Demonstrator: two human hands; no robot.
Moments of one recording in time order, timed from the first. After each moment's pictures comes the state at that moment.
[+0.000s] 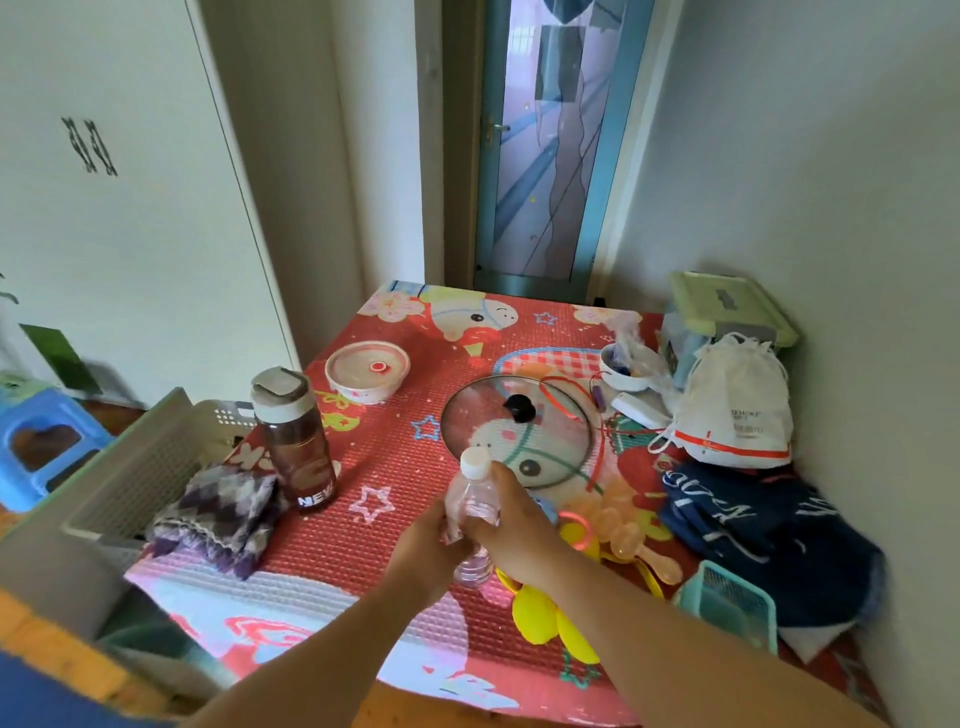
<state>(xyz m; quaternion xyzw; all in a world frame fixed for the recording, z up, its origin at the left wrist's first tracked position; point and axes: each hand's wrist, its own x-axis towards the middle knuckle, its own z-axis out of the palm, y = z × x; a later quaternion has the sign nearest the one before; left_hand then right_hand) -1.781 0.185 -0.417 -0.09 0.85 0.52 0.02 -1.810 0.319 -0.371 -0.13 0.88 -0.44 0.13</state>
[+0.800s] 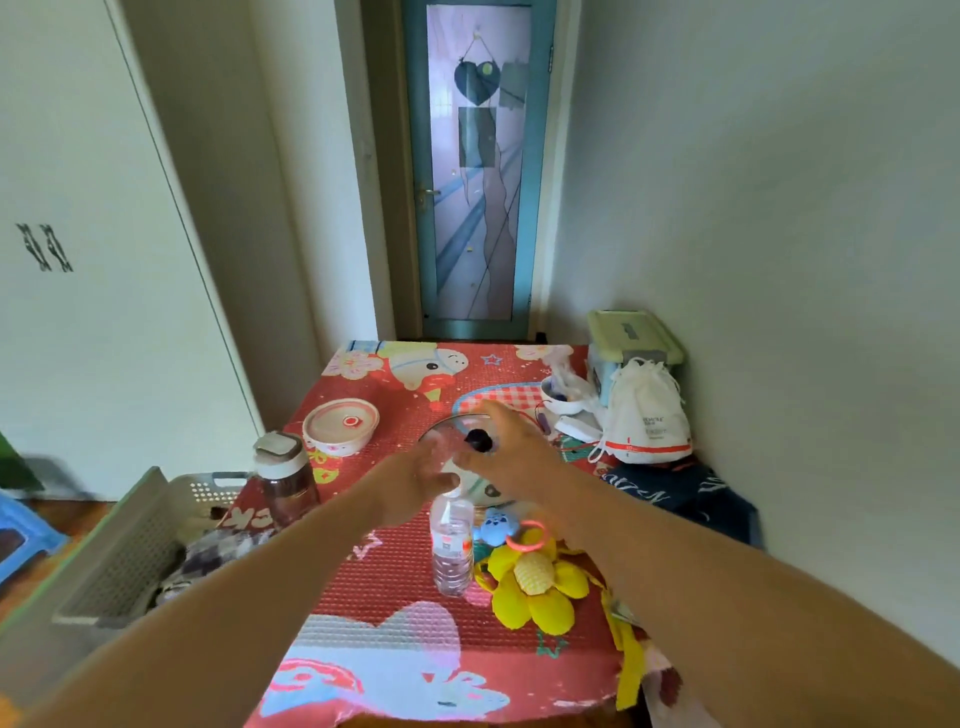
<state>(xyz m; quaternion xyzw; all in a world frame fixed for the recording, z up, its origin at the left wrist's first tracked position) -1.775 0.165 -0.249 0.07 0.92 0.38 0.09 -1.780 0.342 -0.218 -0.11 0.91 -0.40 0.04</state>
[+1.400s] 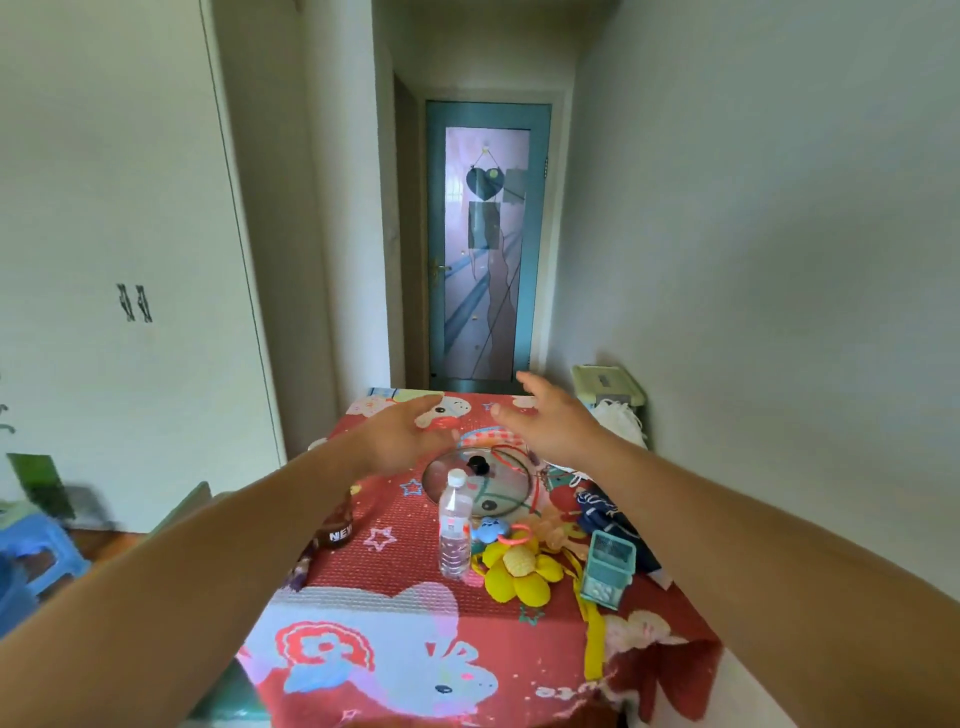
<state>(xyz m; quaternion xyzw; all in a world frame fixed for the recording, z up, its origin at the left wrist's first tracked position) -1.614 0.164 -0.108 0.08 0.93 0.36 0.02 -1.615 0.381 -0.093 -0.12 0.92 -0.37 -0.06</state>
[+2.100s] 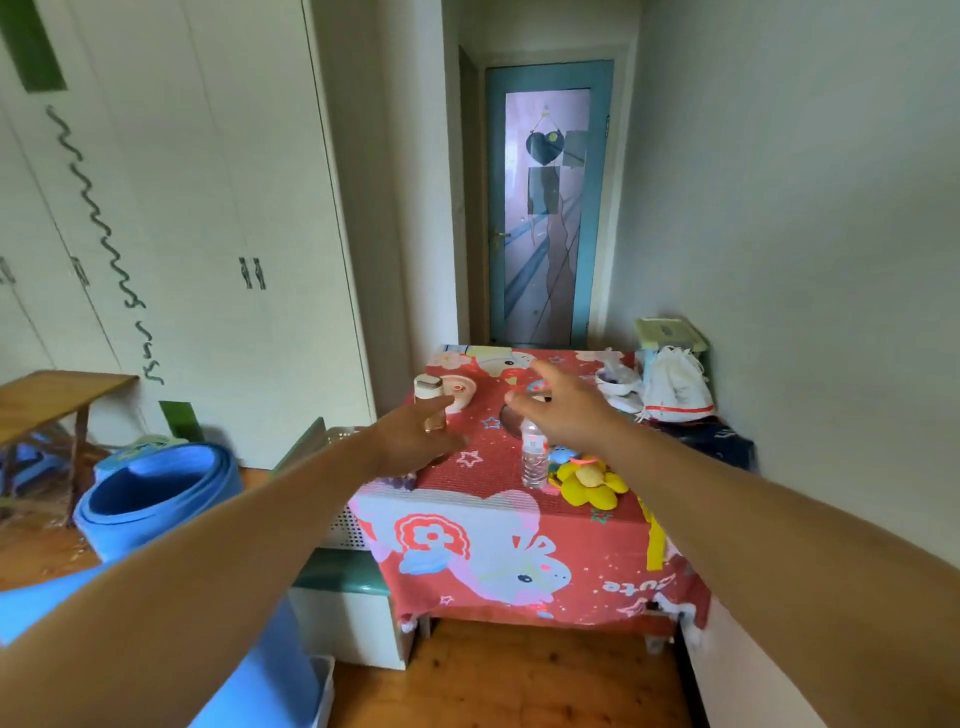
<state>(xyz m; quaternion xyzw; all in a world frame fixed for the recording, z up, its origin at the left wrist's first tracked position) -1.415 0.090 -0.120 0.06 0.92 0.37 0.05 -1.464 0.301 -0.118 -0.17 0.91 -0.38 -0.05</state>
